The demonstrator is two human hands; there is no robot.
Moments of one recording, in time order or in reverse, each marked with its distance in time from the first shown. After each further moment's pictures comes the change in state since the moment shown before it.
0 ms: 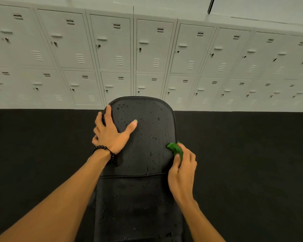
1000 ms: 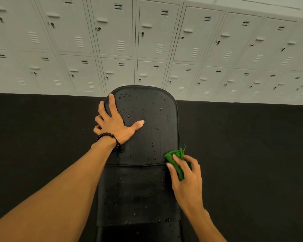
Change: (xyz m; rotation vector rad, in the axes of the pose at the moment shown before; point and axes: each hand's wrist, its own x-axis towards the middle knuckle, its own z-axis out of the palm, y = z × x) left_hand 0.003 0.001 0.007 0.255 -0.018 0.011; right_hand -0.034 0.030 -0.028 -0.196 -0.100 -0.240
